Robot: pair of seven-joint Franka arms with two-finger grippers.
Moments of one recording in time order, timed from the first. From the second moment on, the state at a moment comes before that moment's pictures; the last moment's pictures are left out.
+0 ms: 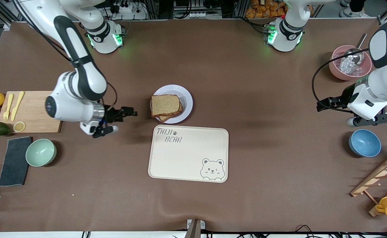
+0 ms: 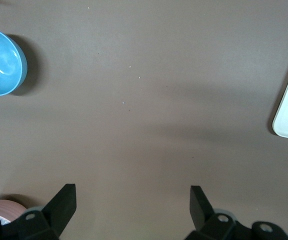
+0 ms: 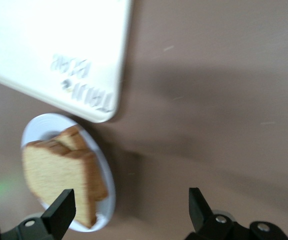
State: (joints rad) left arm 0.01 0.11 -0.07 -1.72 -0.03 1.72 -0.18; right arm 0.21 0.32 -0.03 -2.05 0.59 2.16 -0.39
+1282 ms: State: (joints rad) left arm -0.01 0.31 -0.17 -1.89 -0.73 1.97 0.24; right arm -0.03 0.03 -0.12 -1.75 0.10 1.72 -0.21
